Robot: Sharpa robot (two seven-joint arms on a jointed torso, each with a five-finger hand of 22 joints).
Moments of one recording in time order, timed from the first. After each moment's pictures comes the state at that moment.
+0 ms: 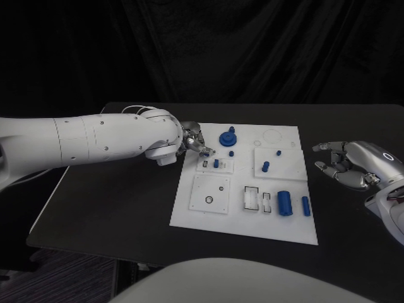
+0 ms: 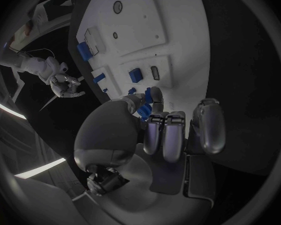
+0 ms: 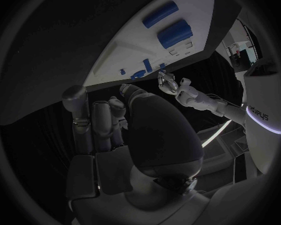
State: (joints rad) left arm 1.28 -0.85 -0.21 1.45 -0.98 -0.06 -0.44; left_hand 1.13 -0.06 0.42 0.22 0.35 1.02 0.01 0.34 1.22 1.47 -0.05 1.57 1.31 1.47 -0.09 1.58 1.31 0.05 1.42 0.02 1.33 1.31; right arm 1.24 -1.00 -0.25 1.66 -1.51 -0.57 -0.09; right_hand 1.47 -0.04 0.30 0.25 0.35 0.70 0.16 0.12 0.26 1.04 0.07 1.25 1.08 1.33 0.01 1.34 1.18 0.11 1.25 0.12 0.94 1.31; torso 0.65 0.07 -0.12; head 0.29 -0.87
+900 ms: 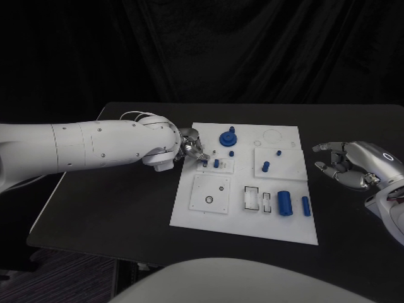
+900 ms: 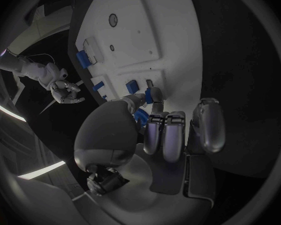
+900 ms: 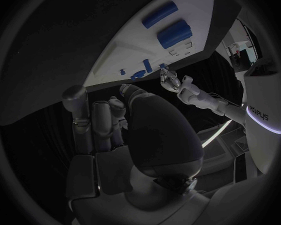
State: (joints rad) left arm 1.25 -0.87 -0.21 1.47 -1.01 -0.06 -0.43; left_hand 1.13 -0.06 0.41 0.21 0.38 1.02 0.01 0.34 1.22 1.47 -0.05 1.57 1.31 1.47 -0.09 1.58 1.31 0.05 1.41 0.02 1.32 1.31; right arm 1.24 -1.00 -0.25 1.66 -1.51 -0.57 -0.10; right_hand 1.47 -0.04 0.30 0.25 0.35 0.70 0.16 0.12 0.26 1.04 0.07 1.25 1.08 1.33 0.01 1.34 1.18 0.11 1.25 0.12 0.94 1.31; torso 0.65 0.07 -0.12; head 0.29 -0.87
